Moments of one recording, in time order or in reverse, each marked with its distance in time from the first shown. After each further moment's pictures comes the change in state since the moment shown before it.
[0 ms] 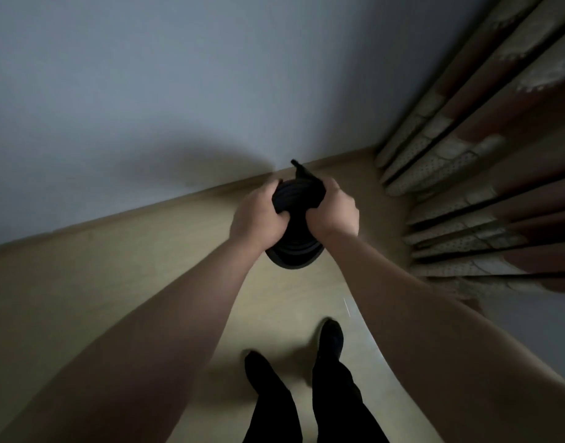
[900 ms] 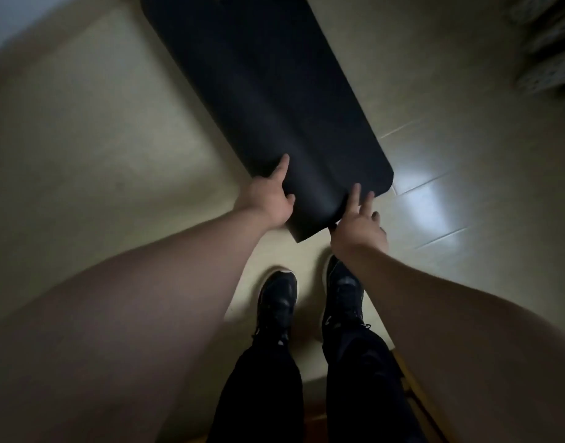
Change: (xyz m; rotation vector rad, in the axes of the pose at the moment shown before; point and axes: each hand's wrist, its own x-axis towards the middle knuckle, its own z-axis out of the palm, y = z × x) left_hand -0.014 -0.304 0.451 0.525 -0.577 -0.176; right_hand -0.019 0.468 0.387 -0.335 -0.478 0.378
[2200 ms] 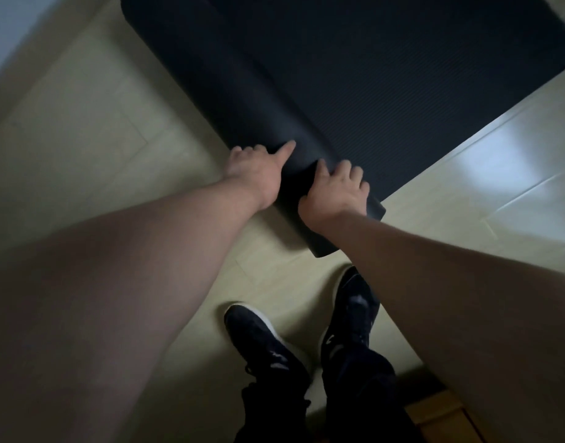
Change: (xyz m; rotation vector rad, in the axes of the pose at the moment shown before) left_hand -0.007 -0.334 0.009 0.788 0.145 0.258; right_hand -0.095 -0.280 0.228 -0.013 0.196 -0.133
